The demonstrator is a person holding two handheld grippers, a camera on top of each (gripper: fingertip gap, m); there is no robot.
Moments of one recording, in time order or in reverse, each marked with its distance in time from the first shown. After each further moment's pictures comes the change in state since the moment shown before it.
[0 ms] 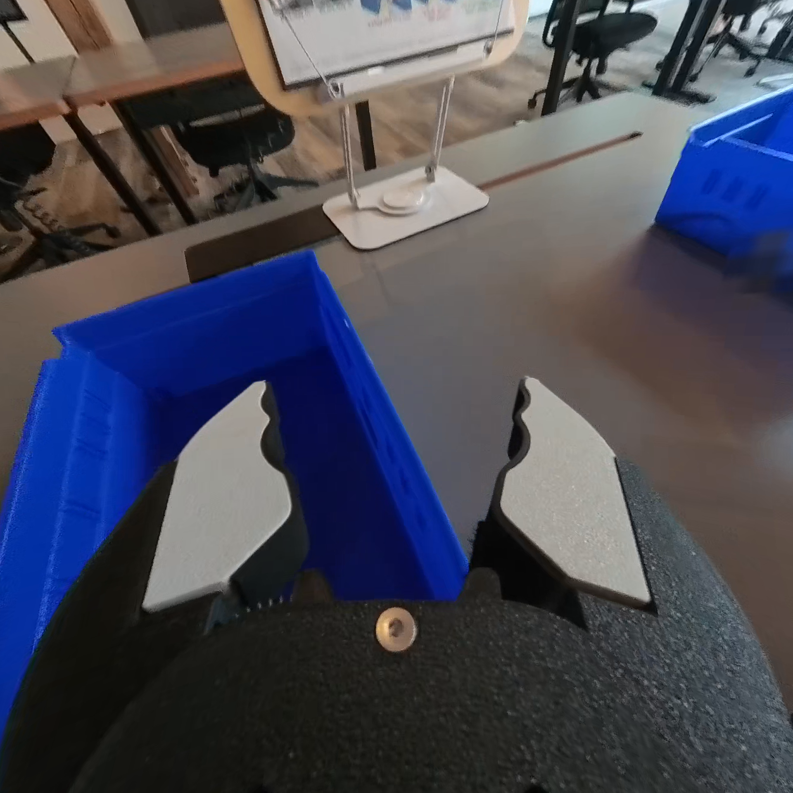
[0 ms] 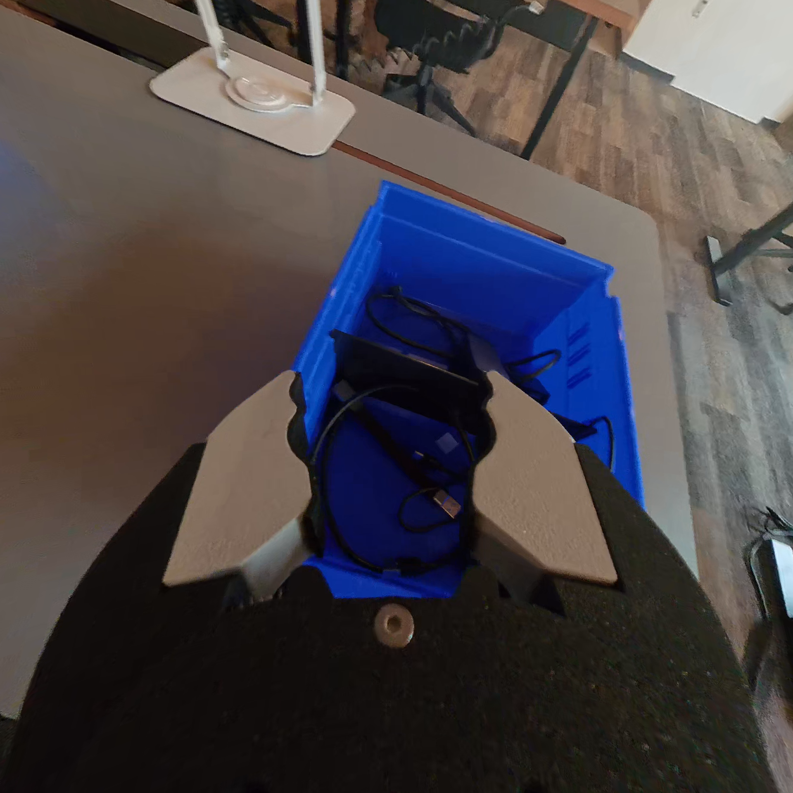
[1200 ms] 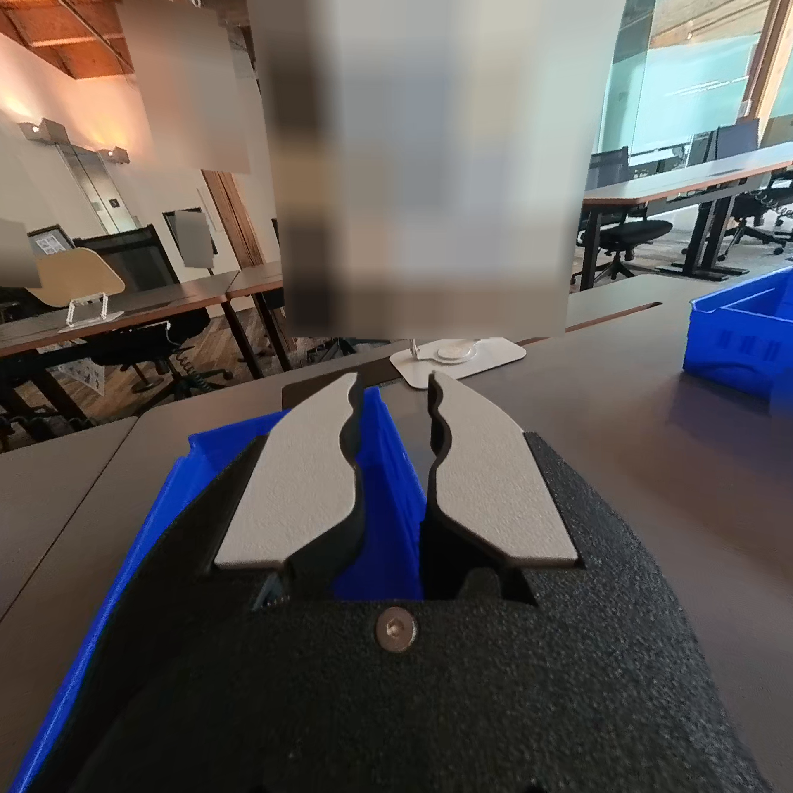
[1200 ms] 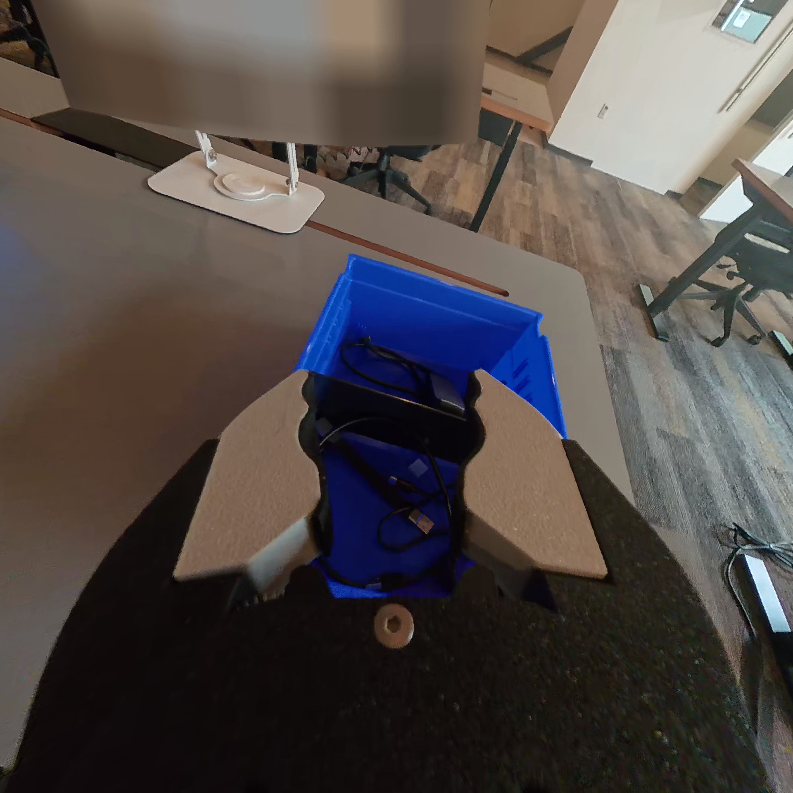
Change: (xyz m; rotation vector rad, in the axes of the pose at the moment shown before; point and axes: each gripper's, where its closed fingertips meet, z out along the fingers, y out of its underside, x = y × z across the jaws) left arm -0.013 -0.062 -0.039 0.401 -0.170 0.048; right arm 0.014 -0.028 -0.032 0.153 0.083 0.014
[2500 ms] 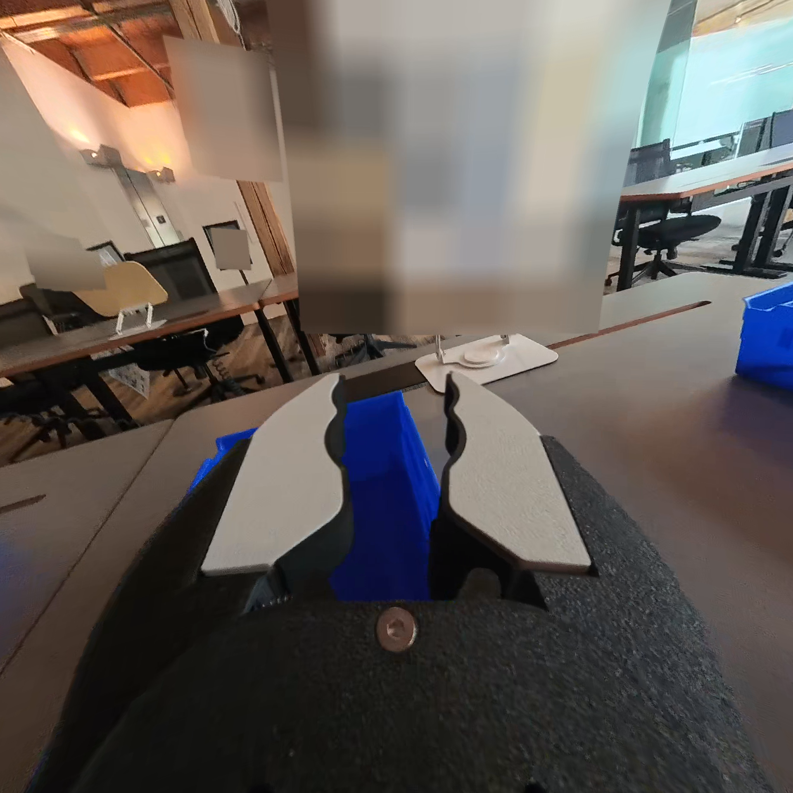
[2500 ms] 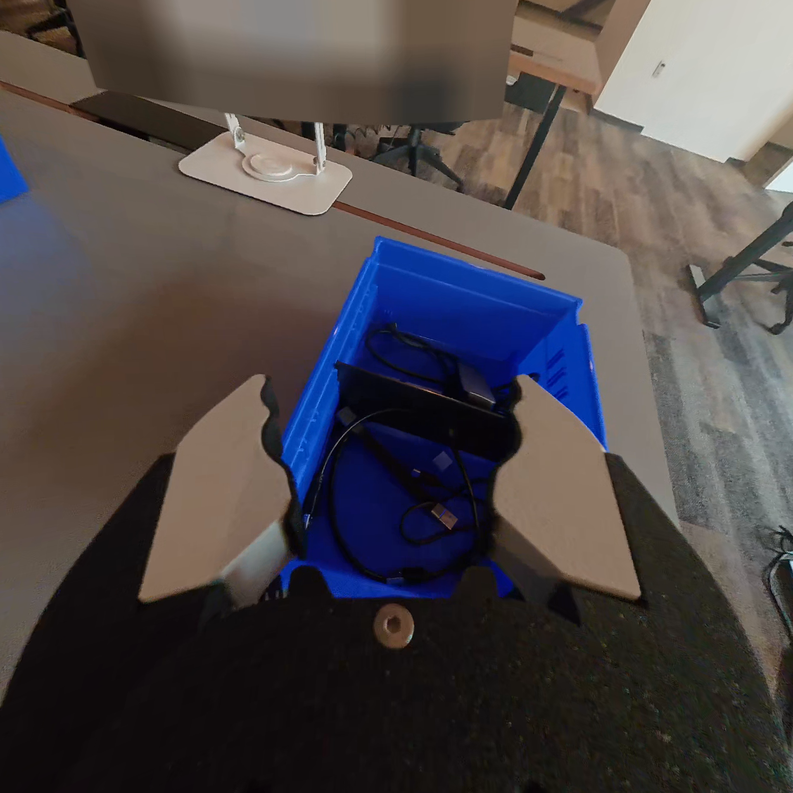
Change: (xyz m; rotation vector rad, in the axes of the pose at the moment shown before) left arm -0.007 0.001 0.006 0.017 -0.073 0.041; right arm -0.012 0.007 0.007 -0.051 -0.074 0.028
